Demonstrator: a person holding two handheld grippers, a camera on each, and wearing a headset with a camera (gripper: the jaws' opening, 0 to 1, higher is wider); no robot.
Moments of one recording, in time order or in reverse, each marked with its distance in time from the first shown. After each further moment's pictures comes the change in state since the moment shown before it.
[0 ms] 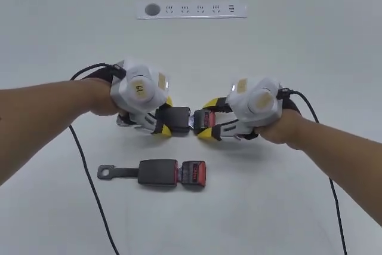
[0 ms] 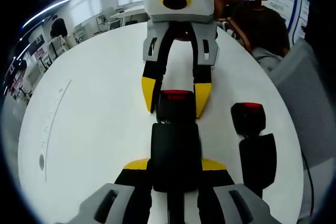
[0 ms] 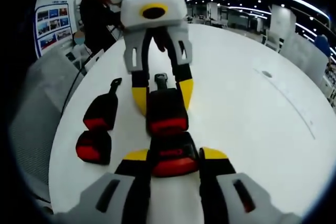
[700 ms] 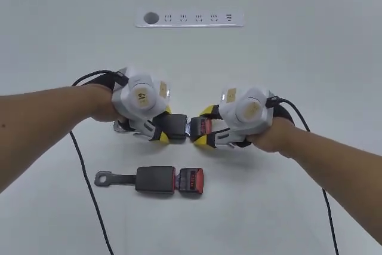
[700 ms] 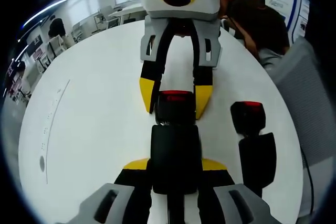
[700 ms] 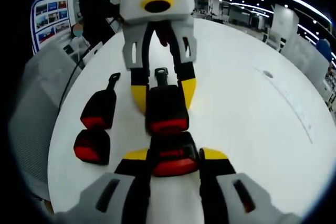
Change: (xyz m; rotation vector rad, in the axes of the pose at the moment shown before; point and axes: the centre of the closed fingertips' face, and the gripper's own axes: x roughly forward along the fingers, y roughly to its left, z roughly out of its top) left arm 0.001 0.000 -0.001 0.008 0.020 -0.006; right arm 0.000 0.005 -0.002 -0.030 0.052 -0.016
